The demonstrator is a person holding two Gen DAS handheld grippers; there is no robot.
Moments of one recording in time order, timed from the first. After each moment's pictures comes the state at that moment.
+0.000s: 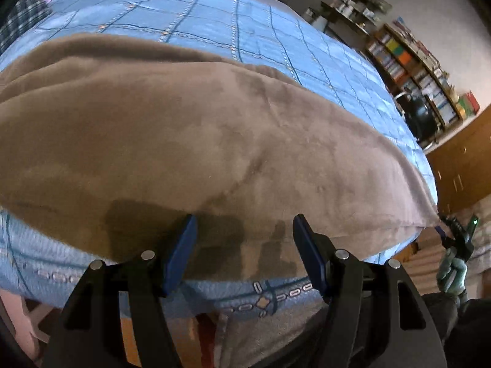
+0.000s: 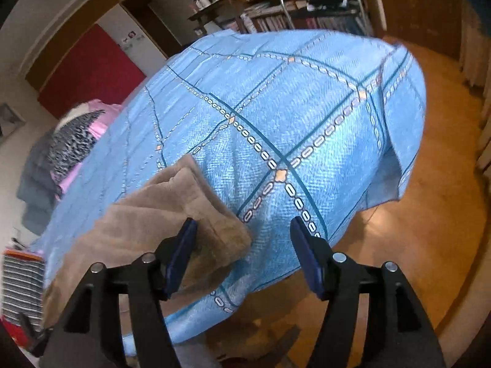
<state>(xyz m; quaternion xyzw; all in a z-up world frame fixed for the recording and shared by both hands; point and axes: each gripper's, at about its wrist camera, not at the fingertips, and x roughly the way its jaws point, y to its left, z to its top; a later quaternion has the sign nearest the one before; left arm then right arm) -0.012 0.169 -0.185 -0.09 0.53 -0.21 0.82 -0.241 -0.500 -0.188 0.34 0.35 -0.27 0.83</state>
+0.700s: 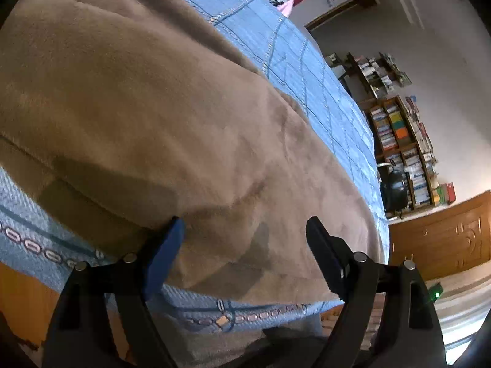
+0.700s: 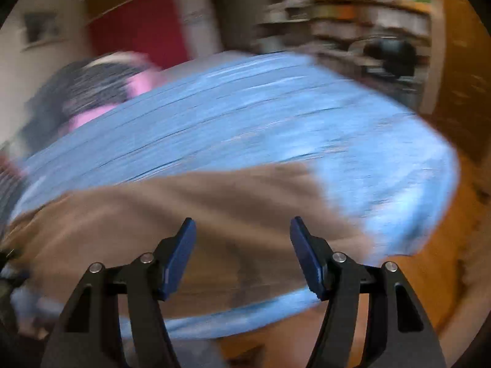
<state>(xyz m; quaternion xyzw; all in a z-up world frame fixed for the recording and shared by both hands) -0.009 0.193 -0.204 -0.29 0.53 -0.18 0.78 -0.178 -0.355 -0.141 0.17 0.37 -0.12 0.91</state>
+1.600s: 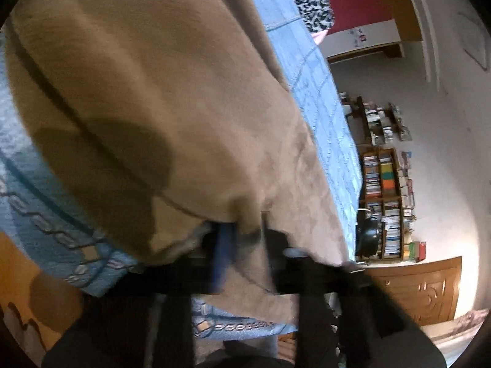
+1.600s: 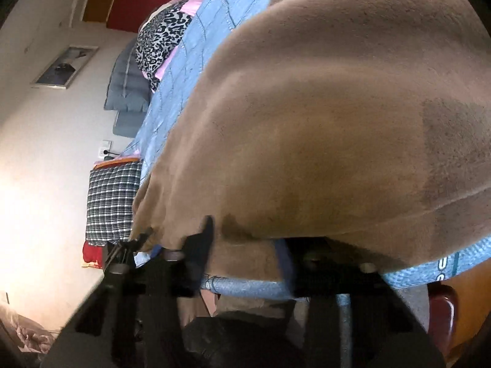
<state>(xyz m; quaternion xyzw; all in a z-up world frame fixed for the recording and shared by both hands) -0.007 0.213 -0.234 -0.42 0.51 -0.13 0.74 -0.133 -0.319 -0.246 0.48 0.46 0.10 0.74</state>
